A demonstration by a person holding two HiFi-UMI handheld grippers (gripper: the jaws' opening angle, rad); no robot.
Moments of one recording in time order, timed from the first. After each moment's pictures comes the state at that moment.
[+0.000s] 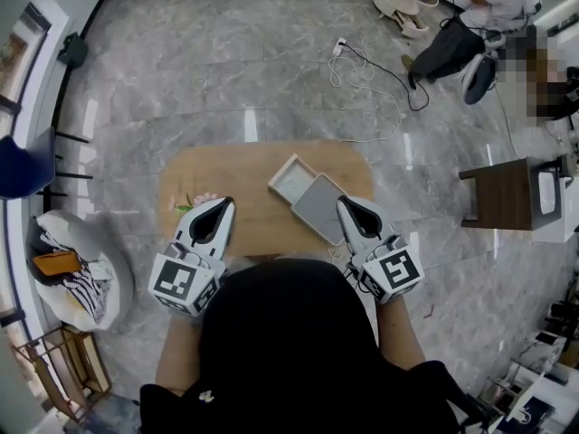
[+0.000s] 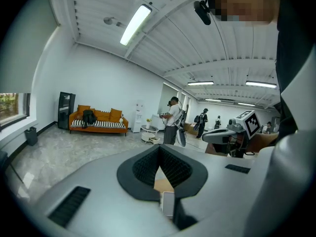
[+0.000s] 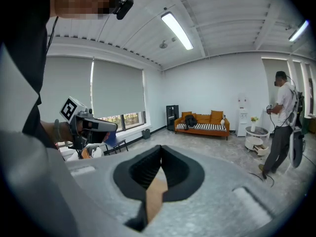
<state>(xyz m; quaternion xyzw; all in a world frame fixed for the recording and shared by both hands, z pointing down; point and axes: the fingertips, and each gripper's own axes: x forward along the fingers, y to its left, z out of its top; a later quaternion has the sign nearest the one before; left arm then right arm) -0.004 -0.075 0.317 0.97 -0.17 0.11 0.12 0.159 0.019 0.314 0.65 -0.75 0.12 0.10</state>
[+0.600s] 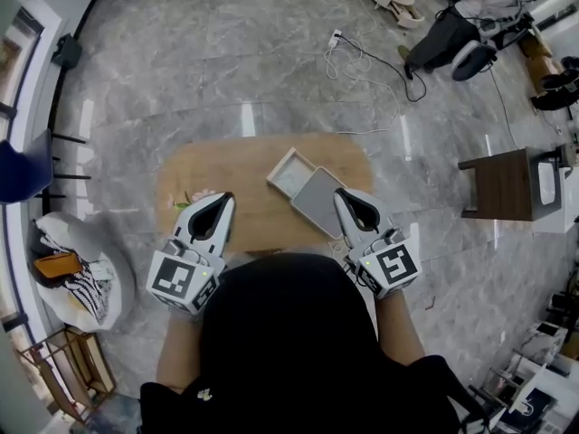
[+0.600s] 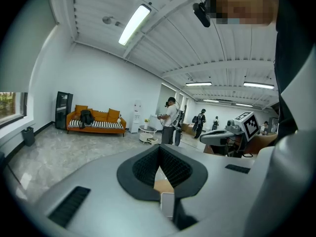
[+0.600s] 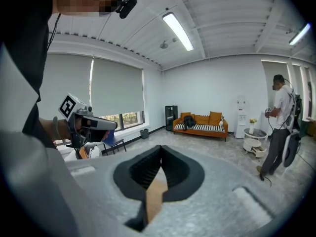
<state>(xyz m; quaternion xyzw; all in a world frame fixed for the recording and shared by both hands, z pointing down) 0.007 -0.075 0.312 0.97 -0.16 0.11 0.11 0.162 0.016 0.313 0.65 -0.74 0.12 0.11</state>
